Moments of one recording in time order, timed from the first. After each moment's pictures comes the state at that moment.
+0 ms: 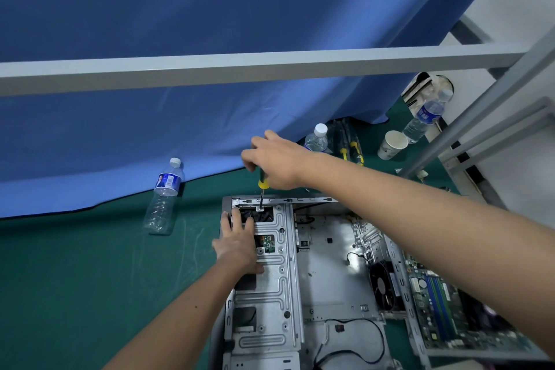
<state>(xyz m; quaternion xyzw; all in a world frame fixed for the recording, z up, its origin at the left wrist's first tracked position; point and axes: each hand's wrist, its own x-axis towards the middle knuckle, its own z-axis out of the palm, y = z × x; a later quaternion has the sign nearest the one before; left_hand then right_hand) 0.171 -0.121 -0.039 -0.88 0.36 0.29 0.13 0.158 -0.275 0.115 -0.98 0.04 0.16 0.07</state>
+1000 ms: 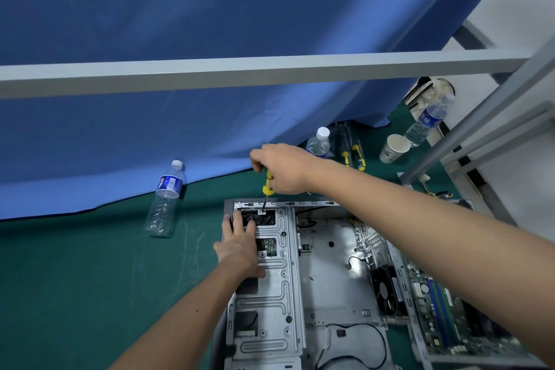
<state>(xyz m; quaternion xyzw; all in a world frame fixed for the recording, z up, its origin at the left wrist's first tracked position) 0.173 -0.119 -0.039 -0.88 0.36 0.29 0.12 0.154 -0.277 0.109 -0.97 0.10 0.16 0.13</state>
